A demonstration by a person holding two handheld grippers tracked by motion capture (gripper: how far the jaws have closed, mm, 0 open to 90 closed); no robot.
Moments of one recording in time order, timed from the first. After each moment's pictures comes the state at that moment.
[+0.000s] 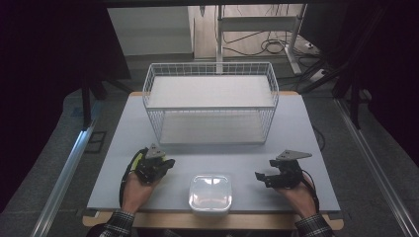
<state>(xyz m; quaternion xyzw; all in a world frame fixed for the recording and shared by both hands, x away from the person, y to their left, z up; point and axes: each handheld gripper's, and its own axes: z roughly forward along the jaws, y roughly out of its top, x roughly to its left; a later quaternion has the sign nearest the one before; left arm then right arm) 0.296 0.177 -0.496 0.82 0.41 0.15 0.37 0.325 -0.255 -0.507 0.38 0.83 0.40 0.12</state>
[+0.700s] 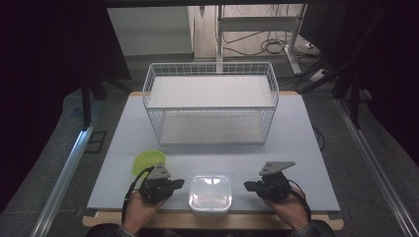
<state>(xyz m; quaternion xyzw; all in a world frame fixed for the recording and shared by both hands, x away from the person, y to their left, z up) 0.248 0.157 -0.510 0.84 0.36 0.09 0.40 0.280 -0.208 -0.492 0.29 0.87 0.39 0.04</state>
